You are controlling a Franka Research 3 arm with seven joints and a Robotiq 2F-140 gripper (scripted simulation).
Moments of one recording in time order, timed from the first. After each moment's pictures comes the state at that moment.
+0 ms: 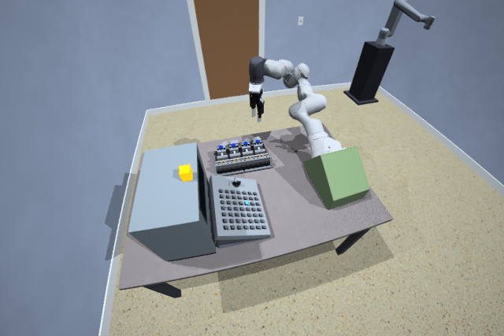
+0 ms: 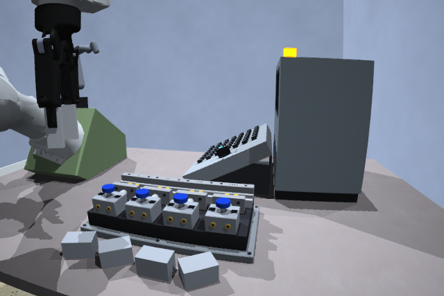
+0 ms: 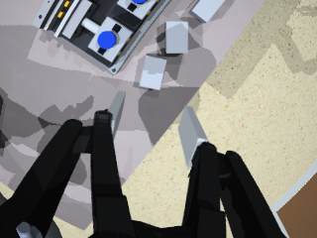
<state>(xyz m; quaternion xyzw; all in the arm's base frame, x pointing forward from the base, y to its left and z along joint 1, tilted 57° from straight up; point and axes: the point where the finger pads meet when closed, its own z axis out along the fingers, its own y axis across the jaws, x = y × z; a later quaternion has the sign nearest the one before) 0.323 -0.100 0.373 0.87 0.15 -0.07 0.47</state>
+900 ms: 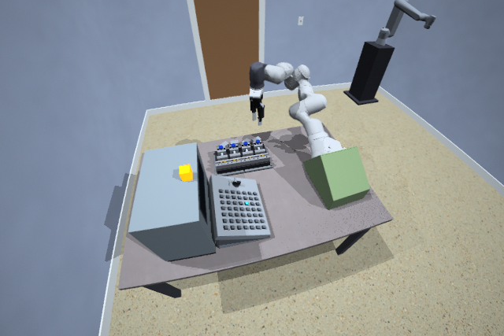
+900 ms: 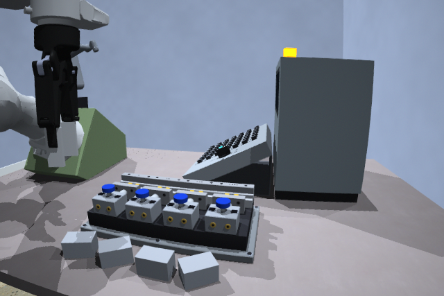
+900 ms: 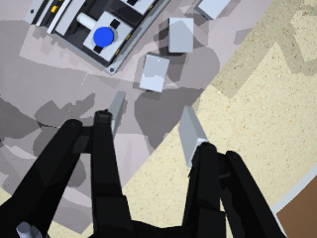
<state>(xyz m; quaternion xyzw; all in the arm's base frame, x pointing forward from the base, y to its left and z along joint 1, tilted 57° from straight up) 0.320 -0.128 0.356 0.87 0.15 -0.08 0.47</state>
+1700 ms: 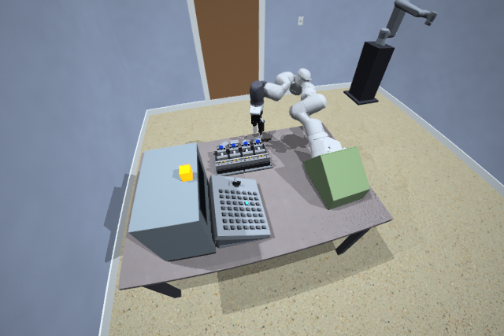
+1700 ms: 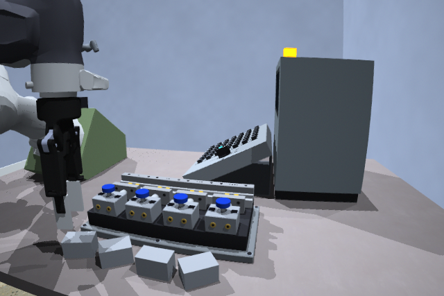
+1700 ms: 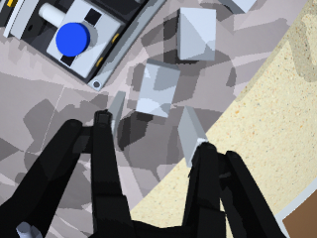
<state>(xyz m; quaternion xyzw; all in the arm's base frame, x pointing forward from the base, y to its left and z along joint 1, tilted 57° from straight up) 0.316 -0.227 0.292 0.87 0.14 -0.09 0.47</state>
